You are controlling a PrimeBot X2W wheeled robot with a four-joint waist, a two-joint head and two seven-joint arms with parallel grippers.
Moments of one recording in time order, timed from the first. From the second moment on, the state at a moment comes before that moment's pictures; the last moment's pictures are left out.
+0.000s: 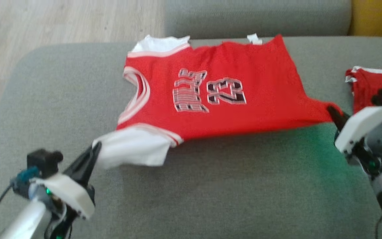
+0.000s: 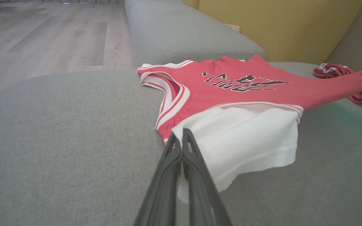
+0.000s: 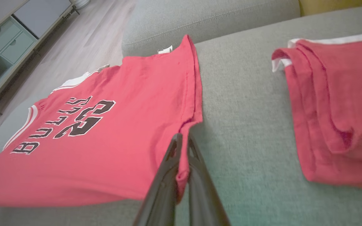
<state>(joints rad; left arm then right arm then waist) -0.24 0.48 -0.55 0.38 -0.63 -0.13 -0.20 -0.54 -0.38 0.32 0.74 0.76 0.13 0.29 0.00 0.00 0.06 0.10</state>
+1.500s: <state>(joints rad) -0.38 0.51 -0.63 0.32 -0.67 -0.11 -0.01 -0.45 -0.25 -0.03 0.44 0.29 0.13 0.68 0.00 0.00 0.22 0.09</state>
